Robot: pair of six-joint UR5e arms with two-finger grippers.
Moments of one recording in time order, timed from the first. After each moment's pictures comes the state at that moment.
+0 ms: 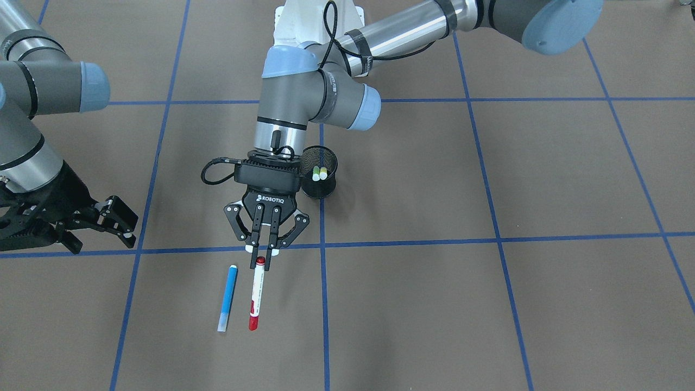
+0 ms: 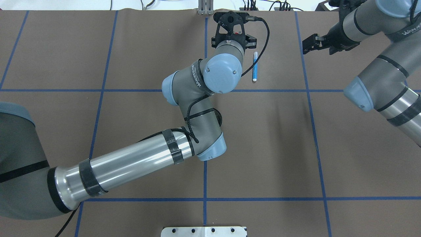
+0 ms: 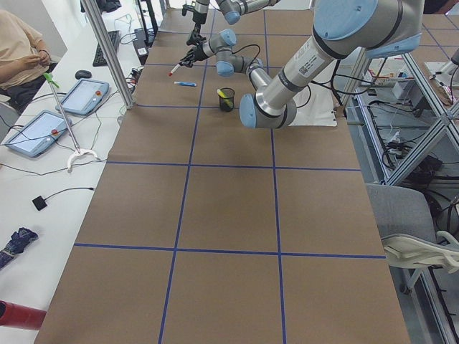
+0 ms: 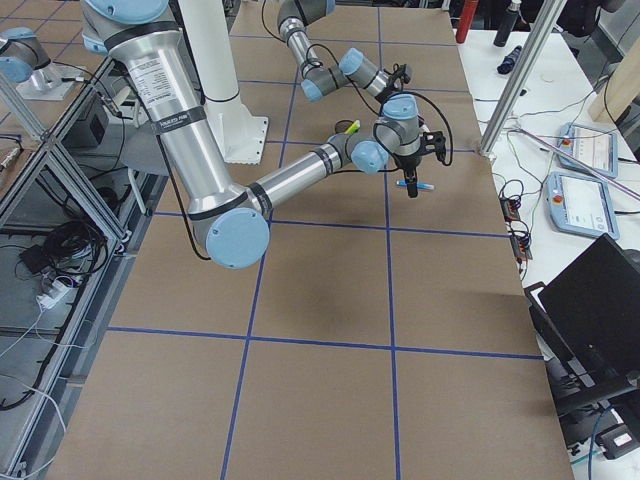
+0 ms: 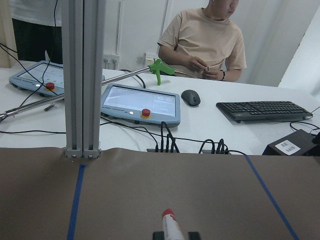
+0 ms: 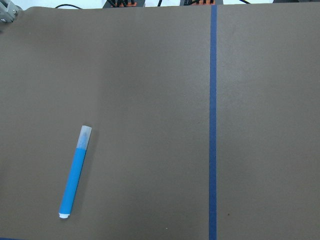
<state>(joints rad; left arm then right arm) -0.53 -2.72 -0.99 -2.28 -1.10 -1.06 1.02 -1.16 1.64 -1.26 2.05 0.86</state>
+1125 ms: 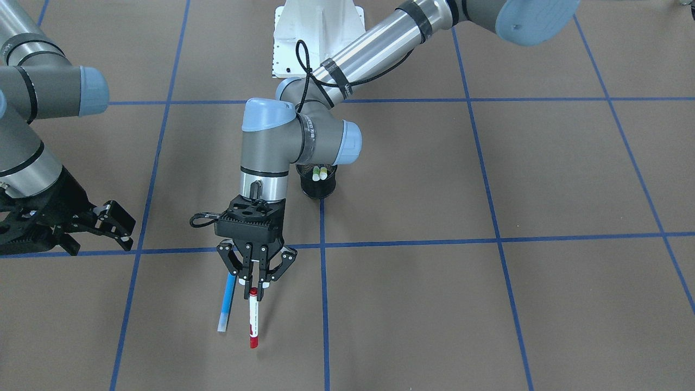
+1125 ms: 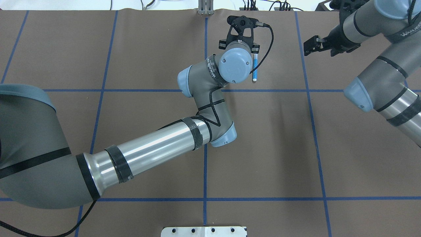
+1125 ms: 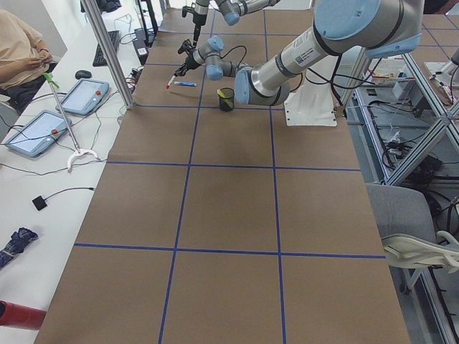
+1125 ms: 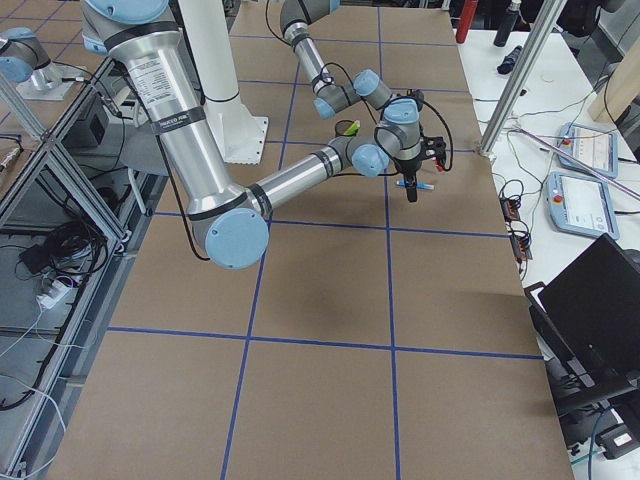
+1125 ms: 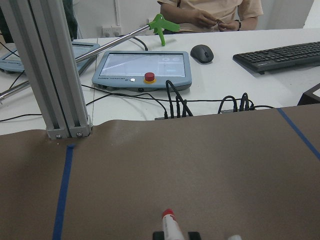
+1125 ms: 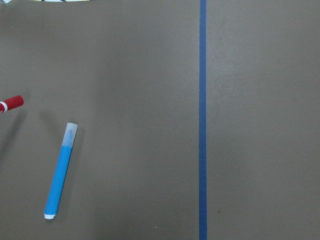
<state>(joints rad) -0.54 -2.88 -0.64 -2.40 -1.19 -1.00 1.02 -1.16 1.63 -1.26 2.05 0.86</state>
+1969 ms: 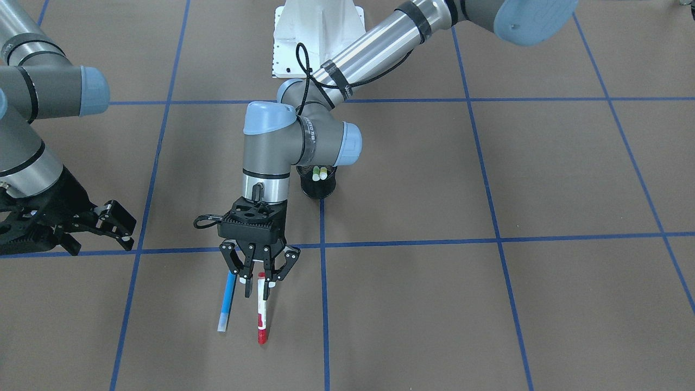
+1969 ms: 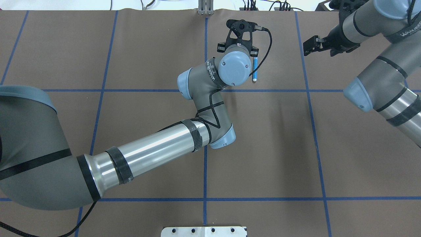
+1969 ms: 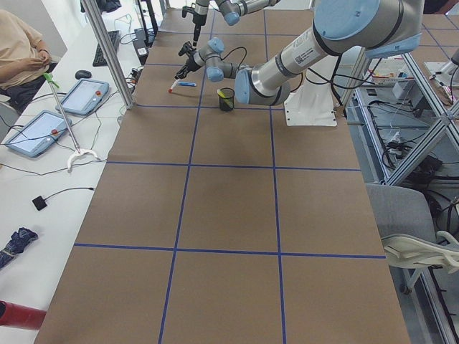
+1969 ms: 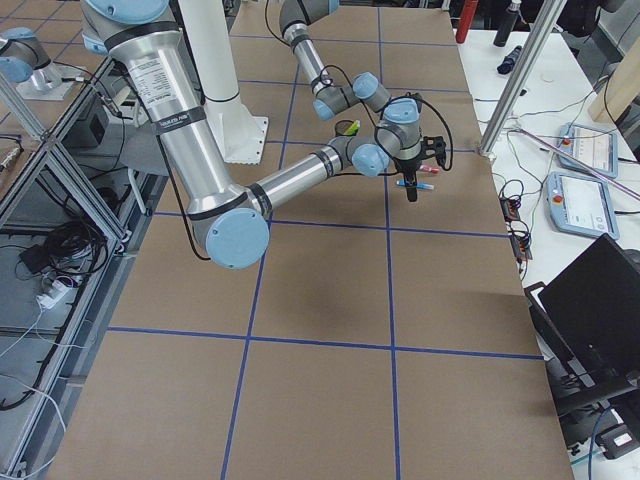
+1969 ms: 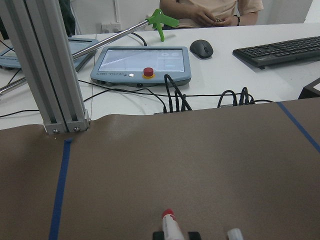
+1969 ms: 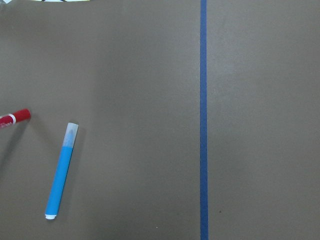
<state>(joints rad) -0.53 -2.88 -0.62 -2.40 -1.19 -1.00 1.02 -1.16 1.63 -1.26 2.05 0.86</state>
